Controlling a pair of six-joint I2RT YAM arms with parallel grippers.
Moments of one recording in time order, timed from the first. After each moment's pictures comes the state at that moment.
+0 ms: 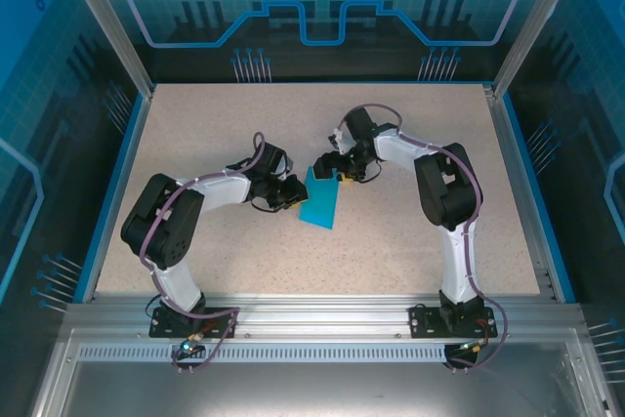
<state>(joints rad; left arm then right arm) -0.41 1.77 0.96 -0.21 0.47 -0.81 0.42 2.16 1.54 -0.62 -0.55 0.27</state>
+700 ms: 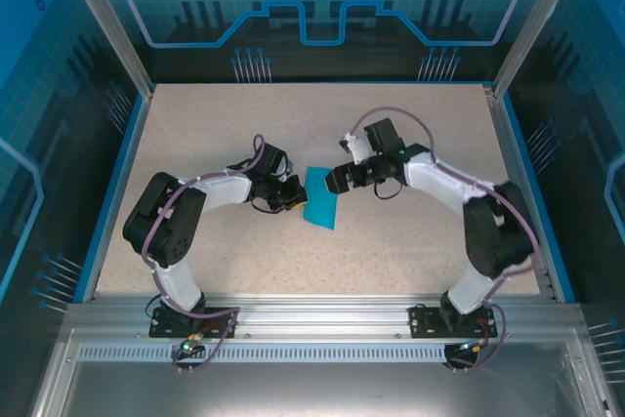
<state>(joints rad) -0.41 1.79 0.96 -0.21 0.49 -0.86 0.46 1.64 1.10 -0.41 -0.45 0.08</state>
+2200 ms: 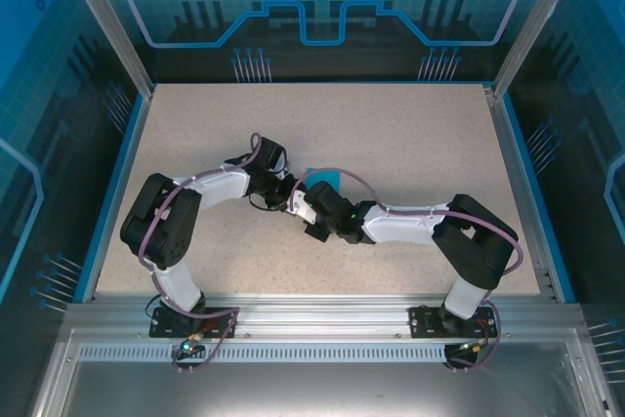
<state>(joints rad) -0.40 1.76 1.02 -0.37 0.50 -0.87 0.94 1.71 0.91 -0.07 0.13 -0.27</state>
